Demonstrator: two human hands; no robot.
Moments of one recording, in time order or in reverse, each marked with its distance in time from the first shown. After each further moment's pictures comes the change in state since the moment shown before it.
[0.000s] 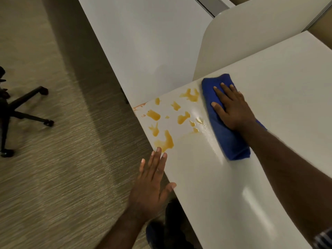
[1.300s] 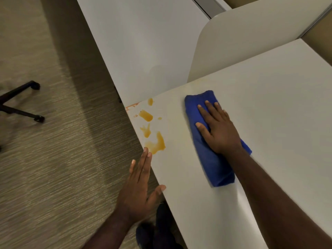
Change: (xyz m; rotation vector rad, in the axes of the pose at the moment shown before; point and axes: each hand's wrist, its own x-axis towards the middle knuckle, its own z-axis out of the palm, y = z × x) left_hand 0.003 0.001 0.002 -0.119 0.052 -0.034; right_hand -0.052 -0.035 0.014 -0.002 0.016 -0.078
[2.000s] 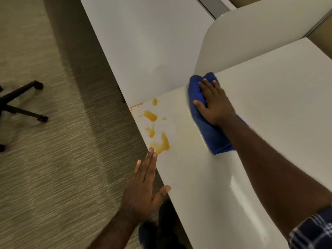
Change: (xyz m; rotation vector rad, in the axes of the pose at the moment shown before) left_hand 0.001 -0.001 -0.002 0.010 -0.023 0.013; right_hand 0.083 0.002 -0.005 0.022 0.024 -0.012
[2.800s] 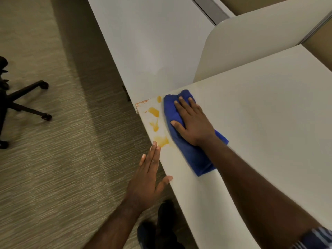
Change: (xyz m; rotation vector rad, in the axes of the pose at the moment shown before) left_hand -0.006 0.003 0.001 -0.011 -0.021 -0.035; right_hand -0.058 -0.080 0.022 -0.011 -0.124 -0.125
